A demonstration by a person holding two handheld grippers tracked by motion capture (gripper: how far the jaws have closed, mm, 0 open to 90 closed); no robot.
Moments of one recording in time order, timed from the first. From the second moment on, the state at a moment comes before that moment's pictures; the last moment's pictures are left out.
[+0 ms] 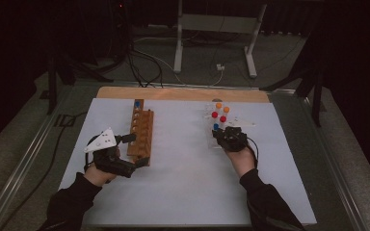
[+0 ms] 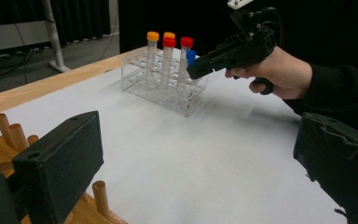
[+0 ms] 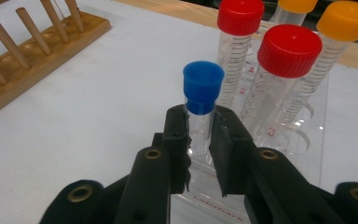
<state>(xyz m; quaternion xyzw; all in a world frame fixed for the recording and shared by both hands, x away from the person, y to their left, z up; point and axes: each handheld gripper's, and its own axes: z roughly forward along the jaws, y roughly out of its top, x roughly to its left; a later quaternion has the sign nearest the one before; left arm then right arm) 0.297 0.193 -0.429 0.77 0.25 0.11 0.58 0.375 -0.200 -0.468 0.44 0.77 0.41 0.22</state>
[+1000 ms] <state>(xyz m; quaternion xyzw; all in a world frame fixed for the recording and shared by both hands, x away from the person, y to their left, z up) 0.296 0.186 -0.426 0.78 0.24 0.09 0.57 0.330 -0.191 -0.420 0.36 0.78 0.46 0.23</state>
